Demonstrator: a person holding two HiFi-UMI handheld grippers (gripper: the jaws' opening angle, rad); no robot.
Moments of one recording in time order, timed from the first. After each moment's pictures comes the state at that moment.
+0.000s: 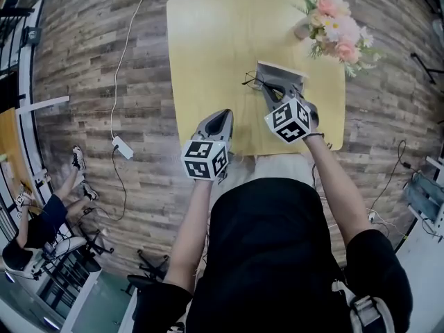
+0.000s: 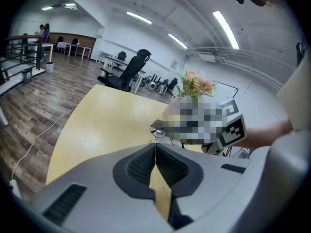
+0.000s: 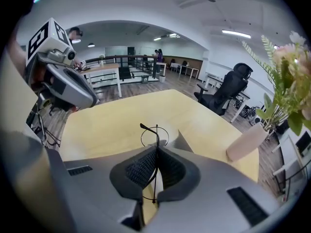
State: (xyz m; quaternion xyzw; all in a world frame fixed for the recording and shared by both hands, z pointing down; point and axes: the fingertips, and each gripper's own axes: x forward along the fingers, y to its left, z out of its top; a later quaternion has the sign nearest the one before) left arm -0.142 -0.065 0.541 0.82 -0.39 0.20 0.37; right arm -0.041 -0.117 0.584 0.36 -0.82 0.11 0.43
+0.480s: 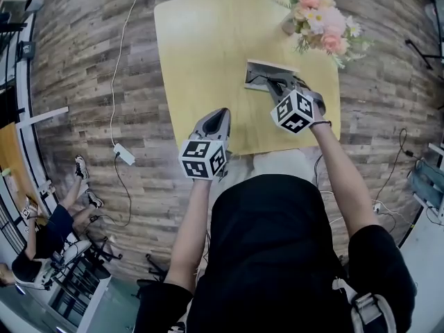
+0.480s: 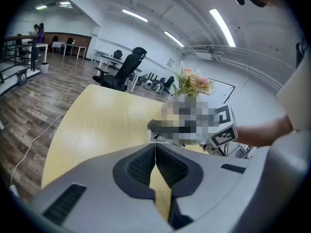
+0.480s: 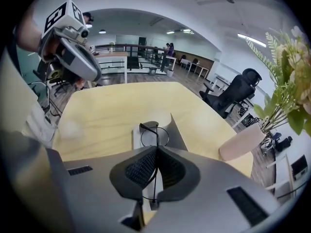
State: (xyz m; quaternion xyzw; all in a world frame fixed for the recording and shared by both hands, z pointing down) left arm -0.123 -0.067 0.537 0.83 -0.37 0.21 0.36; right arm 0.004 -0.116 0.601 0.32 -0.81 0.07 0.48
